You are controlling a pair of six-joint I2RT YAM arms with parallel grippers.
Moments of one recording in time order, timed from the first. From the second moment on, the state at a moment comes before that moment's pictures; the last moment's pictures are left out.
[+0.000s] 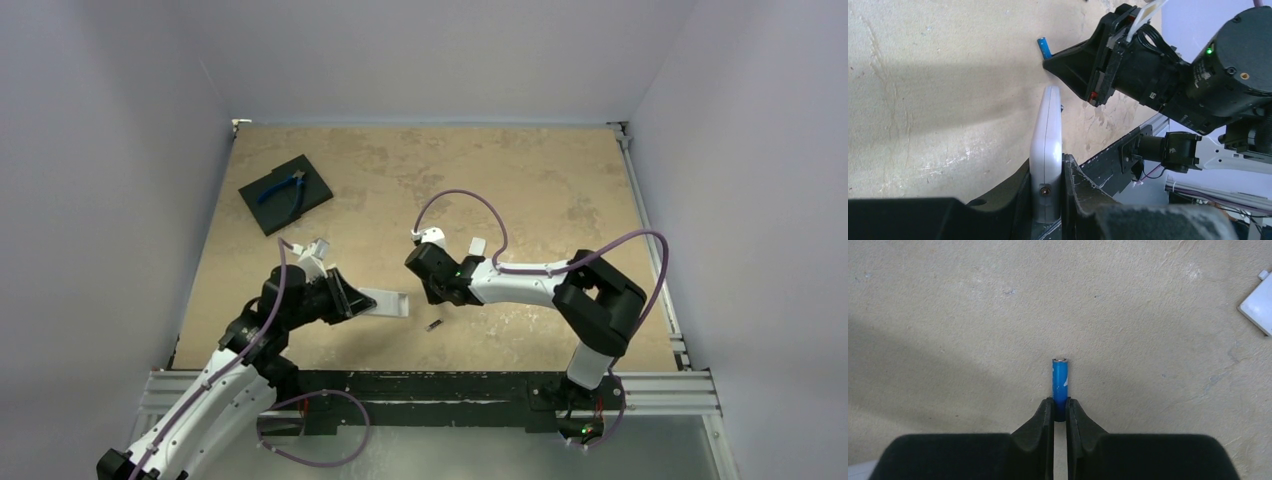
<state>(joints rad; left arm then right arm) -0.48 0.51 0.38 -0.39 0.32 -0.86 1.00 1.73 0.98 -0.29 0.36 0.55</state>
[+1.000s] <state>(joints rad) -0.48 0.63 0.06 0.07 0.20 -1.31 1.01 1.31 0.82 -0.34 0.29 0.55</state>
